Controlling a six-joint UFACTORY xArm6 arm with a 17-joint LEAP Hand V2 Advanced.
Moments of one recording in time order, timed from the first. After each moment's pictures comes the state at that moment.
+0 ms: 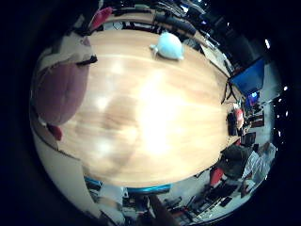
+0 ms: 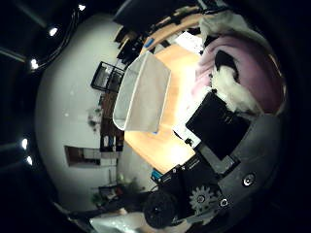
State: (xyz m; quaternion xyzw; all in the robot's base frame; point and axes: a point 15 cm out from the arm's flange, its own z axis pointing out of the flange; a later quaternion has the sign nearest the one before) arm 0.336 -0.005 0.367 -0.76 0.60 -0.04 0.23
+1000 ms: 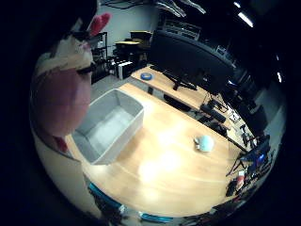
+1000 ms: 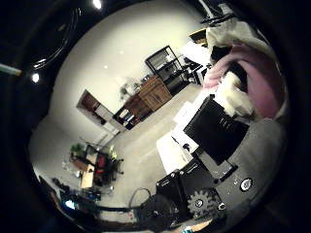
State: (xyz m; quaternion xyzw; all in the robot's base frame) arm 0.323 0.234 0.531 -0.86 0.33 -0.03 0.40
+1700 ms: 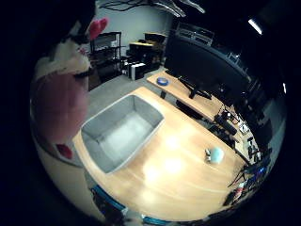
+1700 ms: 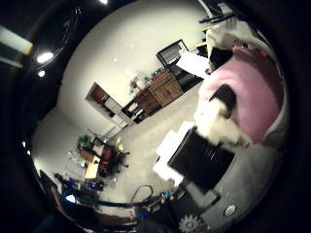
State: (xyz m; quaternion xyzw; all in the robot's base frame) arm 0.324 0.264 0.530 -0.86 0.30 -0.02 0.41
